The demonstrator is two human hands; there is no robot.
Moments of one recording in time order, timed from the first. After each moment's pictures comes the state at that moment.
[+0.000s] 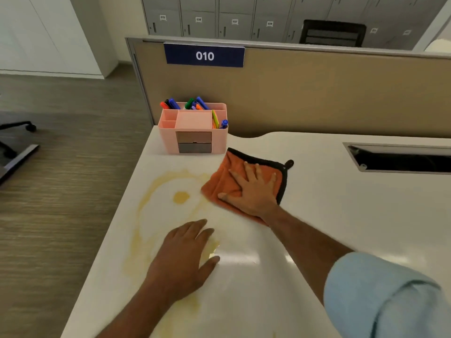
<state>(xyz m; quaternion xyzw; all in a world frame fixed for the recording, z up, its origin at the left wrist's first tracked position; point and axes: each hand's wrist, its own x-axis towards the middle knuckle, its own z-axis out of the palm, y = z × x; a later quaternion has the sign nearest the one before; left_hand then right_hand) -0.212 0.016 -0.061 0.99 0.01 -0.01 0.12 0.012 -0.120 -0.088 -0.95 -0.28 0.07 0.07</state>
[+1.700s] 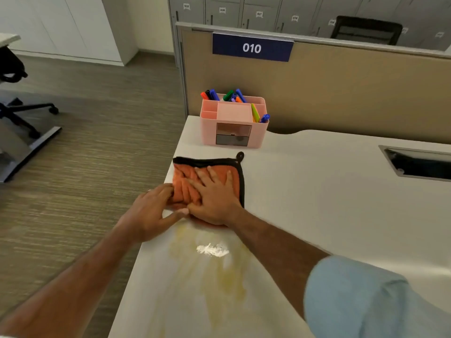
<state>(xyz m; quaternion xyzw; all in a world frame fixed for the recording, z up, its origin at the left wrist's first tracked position) -0.222 0.192 -0.070 0.97 0.06 0.03 0.22 -0.090 0.036 -0.090 -0.88 -0.47 0.03 0.08</state>
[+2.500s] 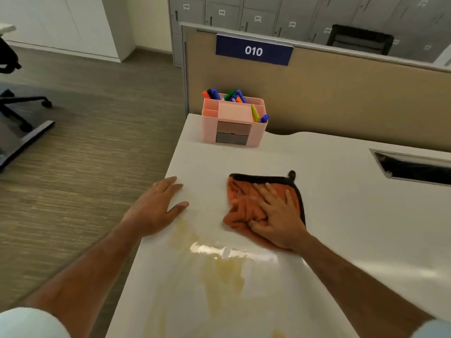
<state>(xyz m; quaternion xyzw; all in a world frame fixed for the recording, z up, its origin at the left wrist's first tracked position) -0.222 0.190 -0.086 0.98 0.08 0.02 0.20 -0.083 -0.120 -0.089 -0.91 -0.39 0.03 0.09</state>
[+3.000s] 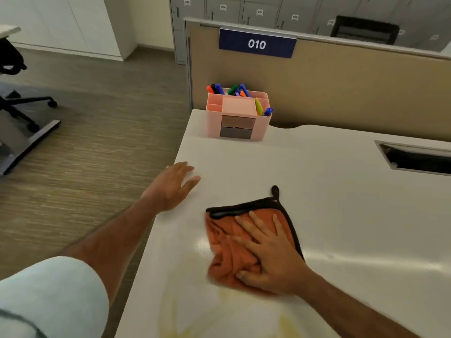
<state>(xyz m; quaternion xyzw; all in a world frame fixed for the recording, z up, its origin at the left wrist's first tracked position) -0.191 0.194 -0.082 0.96 0.10 0.02 0.26 -0.180 -0.133 -0.100 -0.85 -0.51 0.02 0.10</state>
